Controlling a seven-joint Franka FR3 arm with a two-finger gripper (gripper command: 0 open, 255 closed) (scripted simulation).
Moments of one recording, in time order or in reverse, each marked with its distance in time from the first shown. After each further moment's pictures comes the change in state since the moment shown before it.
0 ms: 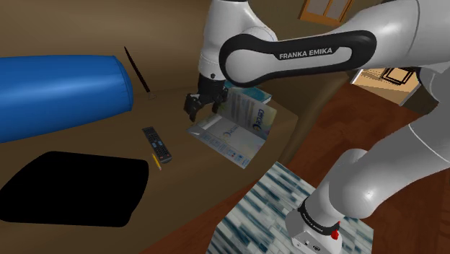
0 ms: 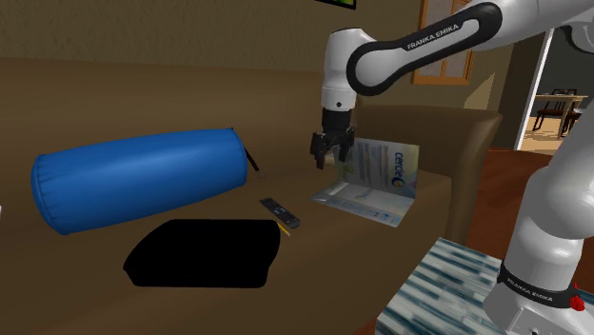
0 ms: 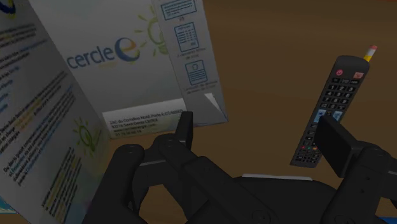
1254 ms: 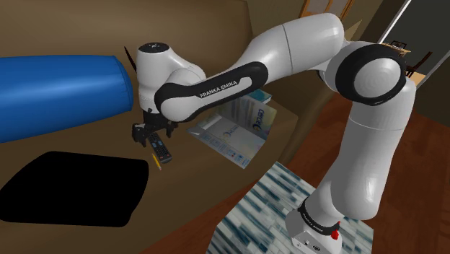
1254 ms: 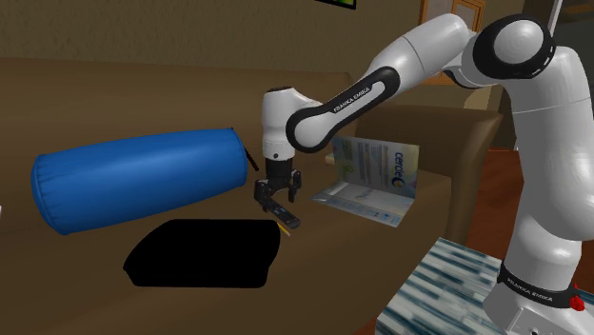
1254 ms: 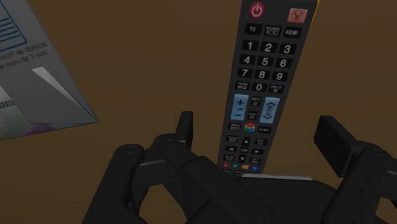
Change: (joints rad) arm 0.088 0.584 0.075 0.348 -0.246 0.150 0.296
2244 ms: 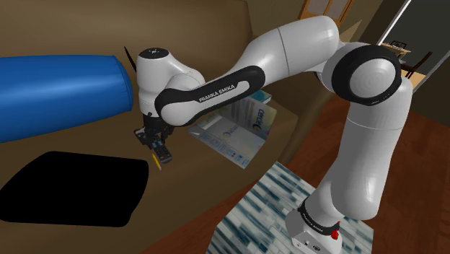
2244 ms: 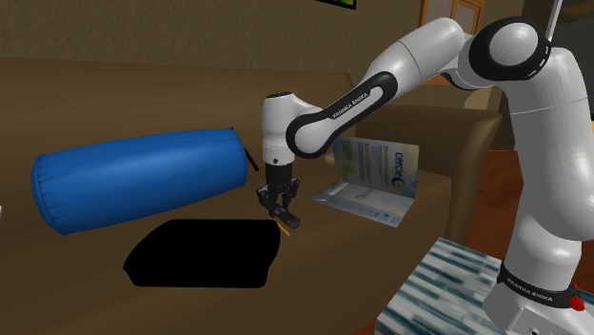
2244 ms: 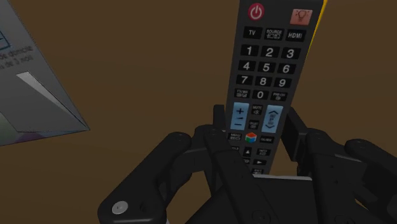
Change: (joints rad) arm 0.003 0.019 -0.005 -0.010 -0.012 0.027 0.009
